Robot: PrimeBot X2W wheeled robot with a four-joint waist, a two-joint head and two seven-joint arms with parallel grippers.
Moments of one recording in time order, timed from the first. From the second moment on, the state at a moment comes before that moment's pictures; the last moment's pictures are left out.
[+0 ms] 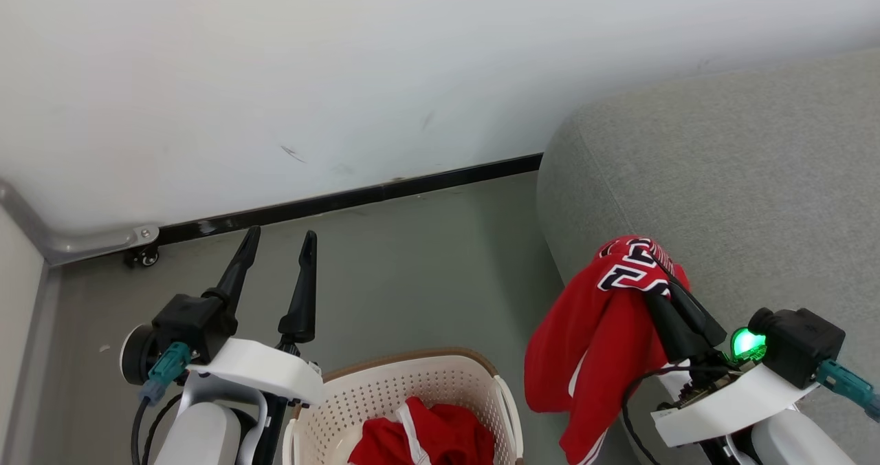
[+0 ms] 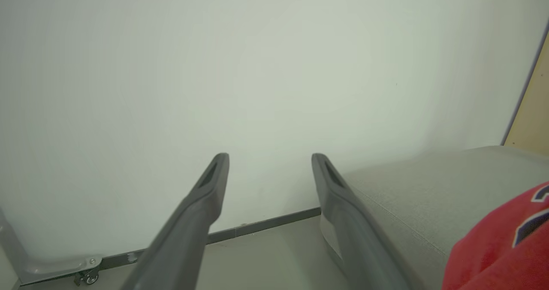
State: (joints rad) left arm -0.26 0.10 -0.20 0.31 -0.27 -0.07 -0.25; right arm -0.15 -0.32 0.36 0.14 0.48 0.12 -0.25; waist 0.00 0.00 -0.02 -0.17
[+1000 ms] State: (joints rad) left arm -0.18 0.11 -0.13 0.14 -0.24 -0.02 -0.25; right arm -0.24 -0.33 0.19 0.03 0.37 0.12 -0.17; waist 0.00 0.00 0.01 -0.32
